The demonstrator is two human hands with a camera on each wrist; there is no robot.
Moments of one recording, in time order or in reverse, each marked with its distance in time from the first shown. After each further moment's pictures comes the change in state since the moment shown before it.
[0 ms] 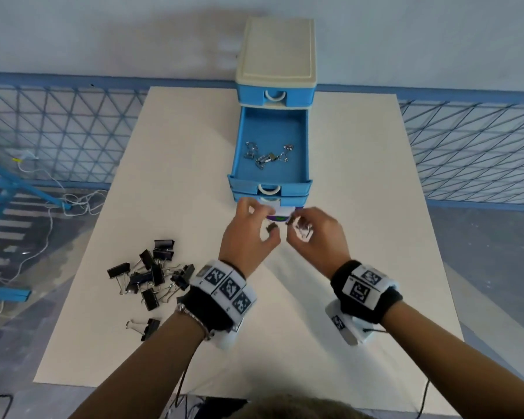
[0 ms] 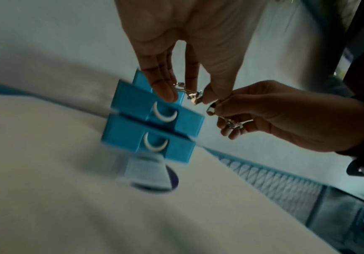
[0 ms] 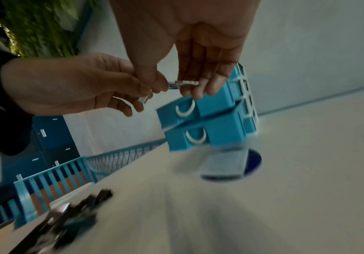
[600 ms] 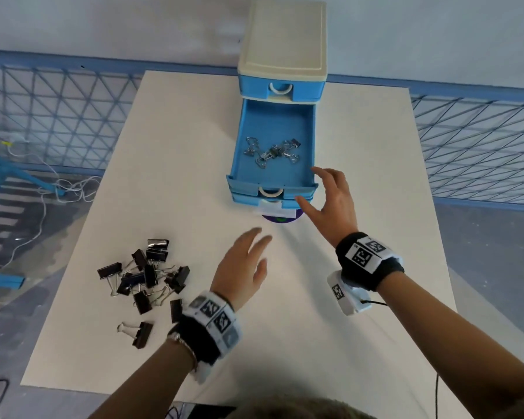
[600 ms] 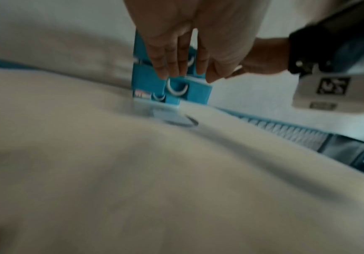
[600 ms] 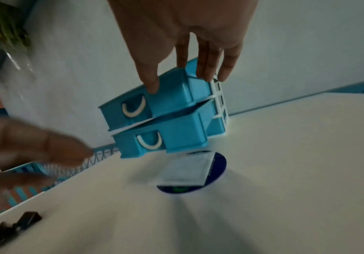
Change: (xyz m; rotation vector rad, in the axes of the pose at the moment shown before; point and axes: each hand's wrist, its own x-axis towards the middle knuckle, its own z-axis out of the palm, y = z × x) left_hand -0.026 -0.059 0.042 0.115 -0.117 0.146; right_hand 0.068 0.032 -0.001 -0.064 0.035 0.018
